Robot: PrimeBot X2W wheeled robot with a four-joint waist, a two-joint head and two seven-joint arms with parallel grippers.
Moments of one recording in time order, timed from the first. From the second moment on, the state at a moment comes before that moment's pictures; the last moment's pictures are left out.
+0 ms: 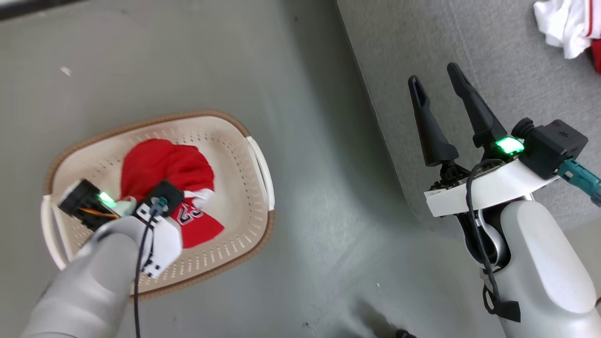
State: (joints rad) left arm -0.86 0.13 -0.61 1.20 0.05 -0.08 -0.23; right arm -0.45 -0.04 0.17 0.03 0.26 0.12 -0.25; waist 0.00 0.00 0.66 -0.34
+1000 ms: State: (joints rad) left arm -0.56 0.06 -0.46 0.82 -0.14 -0.02 -0.25; right arm -0.28 -0.04 0.14 0.13 0.18 0.12 -0.25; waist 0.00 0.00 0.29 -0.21
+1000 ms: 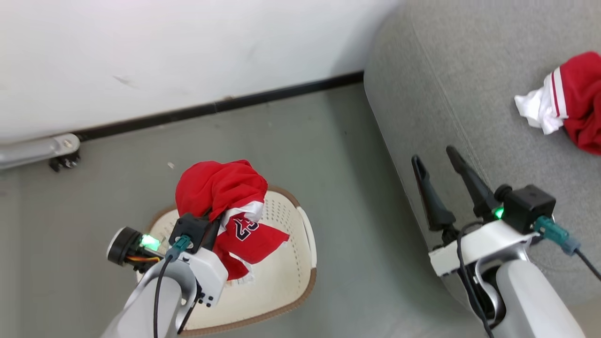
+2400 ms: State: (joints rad) left arm -0.24 0.06 -0.29 0.00 -0.20 -0.03 -0.25; right arm 0.00 -0.04 0.09 0.15 0.17 0.12 -0.25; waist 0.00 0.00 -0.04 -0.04
